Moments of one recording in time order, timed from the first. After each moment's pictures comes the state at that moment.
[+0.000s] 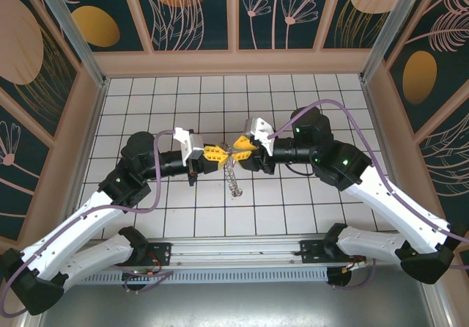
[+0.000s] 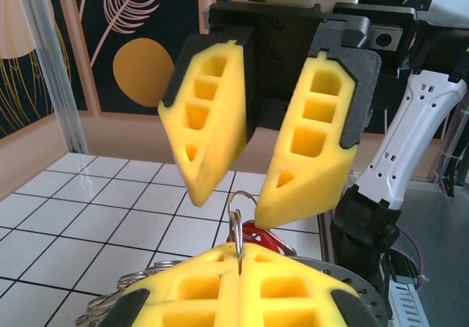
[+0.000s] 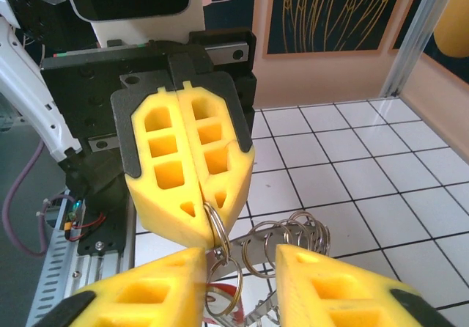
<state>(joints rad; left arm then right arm) -0.72 0.88 0.82 0.02 0.69 0.00 0.86 1.05 1.22 -0.51 -0.52 -0.25</state>
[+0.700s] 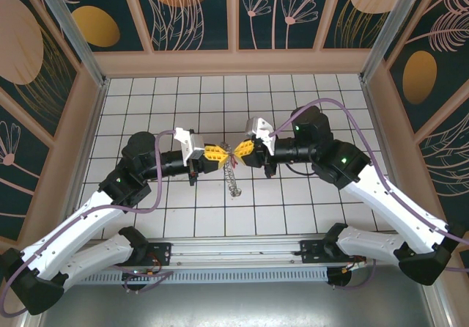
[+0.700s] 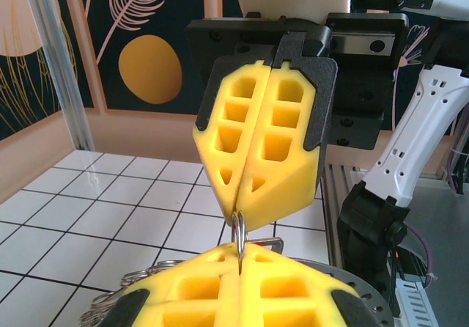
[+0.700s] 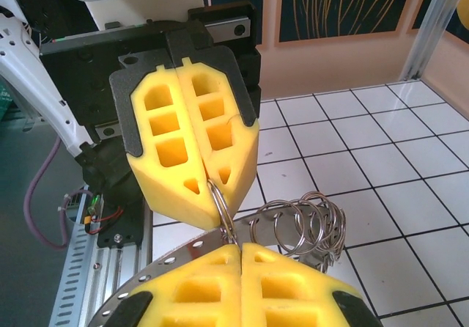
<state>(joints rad) -0.72 0.88 0.82 0.01 0.67 0.01 0.81 1.06 1.20 -0.52 -0.60 -0.23</state>
